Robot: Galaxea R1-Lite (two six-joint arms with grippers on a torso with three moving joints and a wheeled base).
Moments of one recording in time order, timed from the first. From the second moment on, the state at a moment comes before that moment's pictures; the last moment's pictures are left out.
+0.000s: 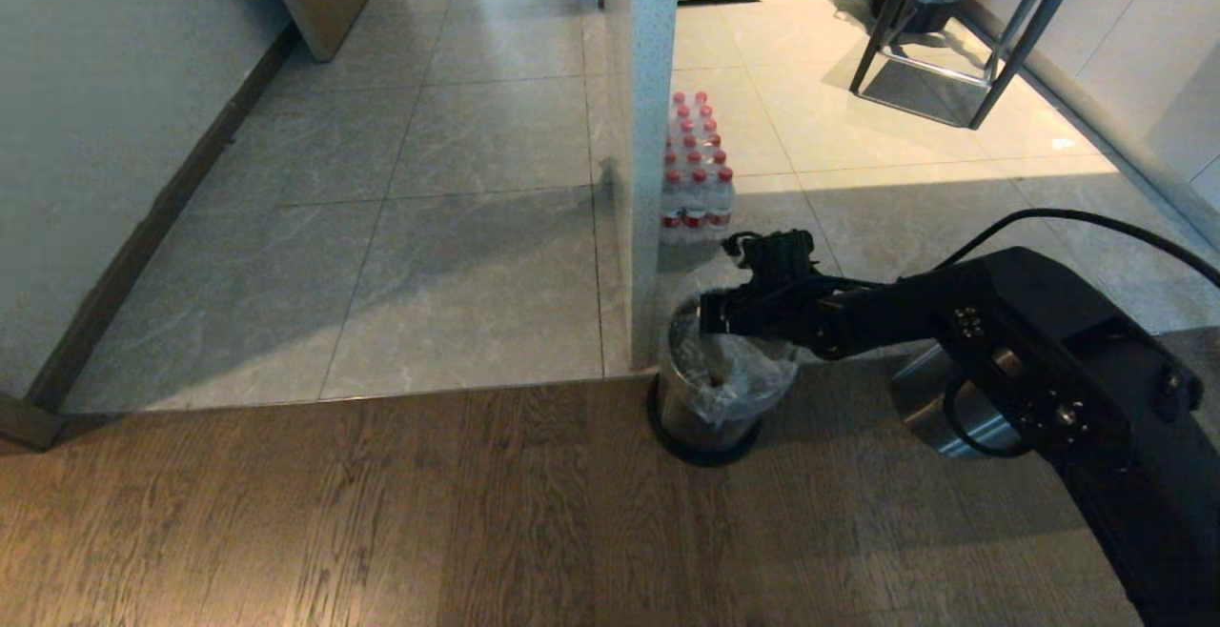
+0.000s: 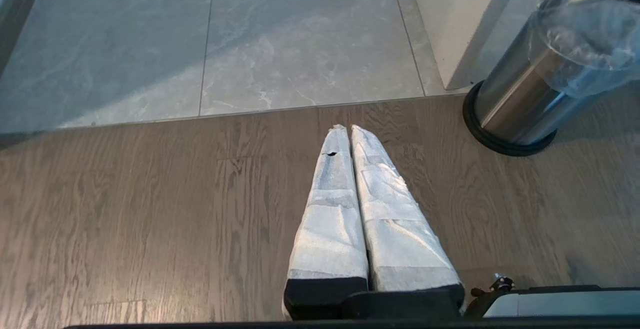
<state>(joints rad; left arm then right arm) 0.00 0.00 0.00 0.00 0.00 0.00 0.33 2.53 -1.82 -0.26 0.10 0.22</state>
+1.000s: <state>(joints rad) 0.00 0.00 0.00 0.00 0.00 0.00 0.28 2.36 -1.65 -0.09 0.11 0.21</state>
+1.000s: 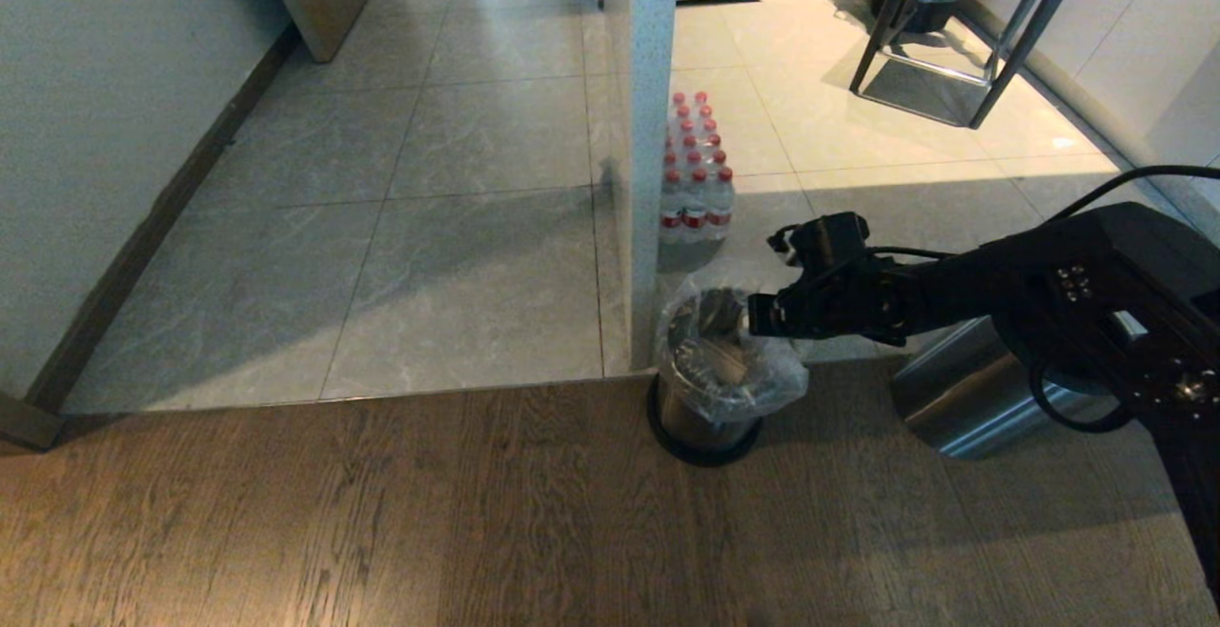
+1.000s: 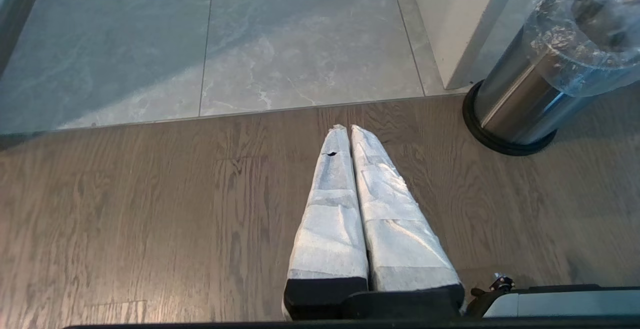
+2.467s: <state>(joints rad) 0.00 0.00 0.00 0.00 0.00 0.00 0.36 2.61 -1.93 -0.09 0.12 0.23</state>
